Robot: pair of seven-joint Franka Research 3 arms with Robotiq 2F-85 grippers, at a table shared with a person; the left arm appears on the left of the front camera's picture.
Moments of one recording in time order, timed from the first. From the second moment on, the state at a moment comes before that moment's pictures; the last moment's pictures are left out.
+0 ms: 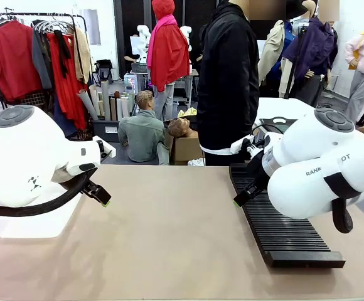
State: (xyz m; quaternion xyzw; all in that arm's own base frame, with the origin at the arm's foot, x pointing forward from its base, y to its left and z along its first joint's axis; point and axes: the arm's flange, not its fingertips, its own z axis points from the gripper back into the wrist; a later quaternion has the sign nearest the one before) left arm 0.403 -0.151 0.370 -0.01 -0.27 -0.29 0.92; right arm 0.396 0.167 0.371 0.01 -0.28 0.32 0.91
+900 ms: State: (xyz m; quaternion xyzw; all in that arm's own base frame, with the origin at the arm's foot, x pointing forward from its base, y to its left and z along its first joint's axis) left arm 0.452 -0.104 0.459 -0.13 -0.23 -0.28 0.92; right arm 0.417 0.090 0.456 0.12 -0.26 0.31 0.91
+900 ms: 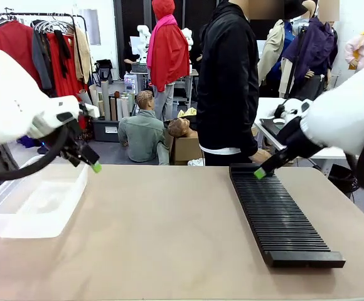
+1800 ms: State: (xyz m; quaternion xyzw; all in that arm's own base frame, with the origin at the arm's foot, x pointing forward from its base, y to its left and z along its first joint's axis) left arm 0.470 0.056 0.487 -0.38 -0.19 -0.21 0.88; right arm 0.435 -0.059 0.477 0.43 -0.21 0.24 0.84
